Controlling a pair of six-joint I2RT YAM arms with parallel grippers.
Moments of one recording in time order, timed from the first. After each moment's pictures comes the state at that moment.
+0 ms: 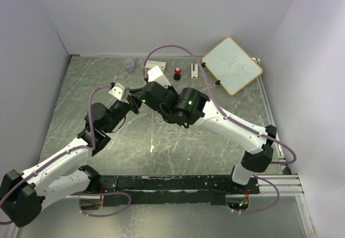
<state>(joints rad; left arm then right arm) -0.63 0.95 0.58 0.58 0.02 -0.06 1.17 1.67 1.95 -1.24 0.79 0.27</state>
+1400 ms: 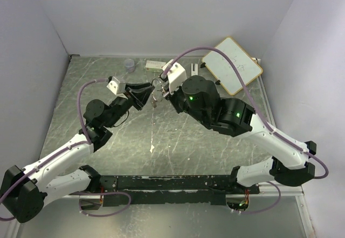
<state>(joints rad) -0.64 0.99 0.65 0.64 0.11 -0.23 1.17 1.30 1.69 -0.74 0.48 -0.09</state>
